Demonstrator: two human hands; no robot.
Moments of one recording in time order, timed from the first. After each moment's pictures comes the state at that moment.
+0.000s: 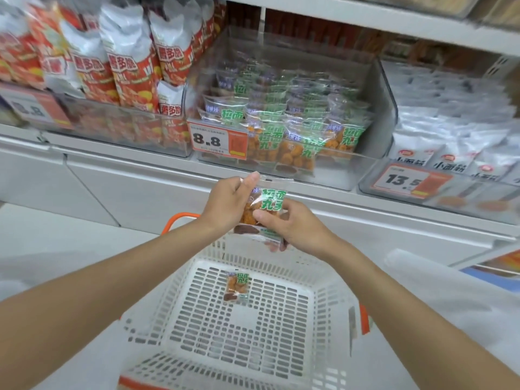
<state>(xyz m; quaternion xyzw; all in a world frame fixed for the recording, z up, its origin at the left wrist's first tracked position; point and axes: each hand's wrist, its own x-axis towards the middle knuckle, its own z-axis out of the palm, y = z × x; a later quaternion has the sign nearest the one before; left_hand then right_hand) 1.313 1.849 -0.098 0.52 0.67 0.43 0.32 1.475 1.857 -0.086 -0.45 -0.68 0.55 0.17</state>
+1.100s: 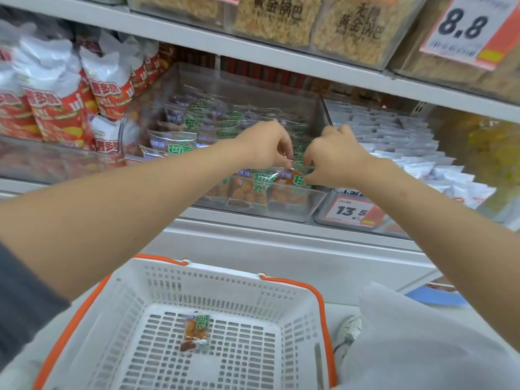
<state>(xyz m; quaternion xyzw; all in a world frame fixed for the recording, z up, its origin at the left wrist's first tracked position) 1.382 2.003 0.017 0.80 0.53 0.20 0.18 1.548 1.989 0.044 -0.48 -0.85 -0.18 -0.09</state>
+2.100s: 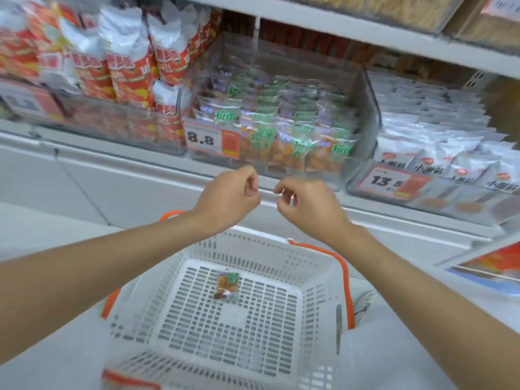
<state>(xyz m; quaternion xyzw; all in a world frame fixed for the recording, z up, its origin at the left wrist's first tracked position) 1.320 1.841 -0.076 0.65 0.65 0.32 0.20 1.499 1.878 -0.060 -0.43 -0.87 0.10 0.19</state>
